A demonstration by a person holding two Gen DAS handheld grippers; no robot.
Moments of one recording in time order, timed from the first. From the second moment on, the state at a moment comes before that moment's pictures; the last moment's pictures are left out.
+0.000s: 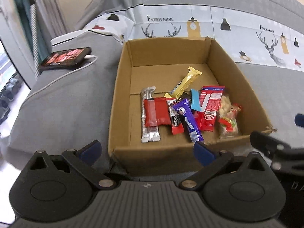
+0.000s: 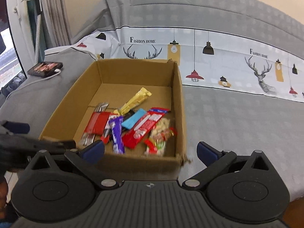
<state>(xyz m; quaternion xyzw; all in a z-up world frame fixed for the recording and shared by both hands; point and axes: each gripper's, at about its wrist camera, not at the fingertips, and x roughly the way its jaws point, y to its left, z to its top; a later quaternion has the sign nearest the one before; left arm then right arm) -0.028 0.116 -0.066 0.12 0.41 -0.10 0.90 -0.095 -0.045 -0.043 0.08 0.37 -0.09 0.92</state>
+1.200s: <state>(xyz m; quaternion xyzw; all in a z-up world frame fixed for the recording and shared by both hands) -0.093 0.142 -0.020 0.08 0.39 -0.06 0.92 -0.170 -0.020 -0.004 0.03 0.30 -0.08 0.95</state>
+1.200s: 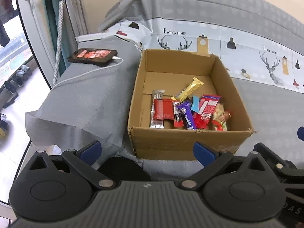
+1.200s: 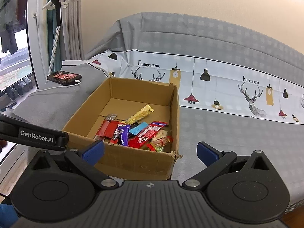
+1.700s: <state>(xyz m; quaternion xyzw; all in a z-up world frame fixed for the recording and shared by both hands) -0.094 0.138 -0.023 0.10 0.38 -0.06 0.92 -0.167 -0.018 -0.003 0.03 0.30 -0.07 0.95</state>
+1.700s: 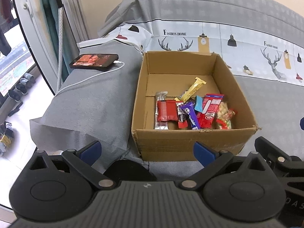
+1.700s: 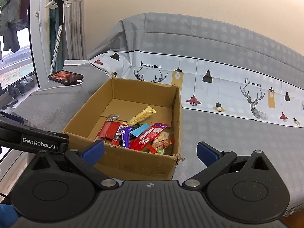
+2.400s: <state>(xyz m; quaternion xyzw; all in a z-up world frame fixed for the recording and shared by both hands) -0.094 0.140 -0.023 0.11 0.38 -0.06 0.92 -0.166 -0.017 -0.003 0.03 0.30 -0.07 0.95</state>
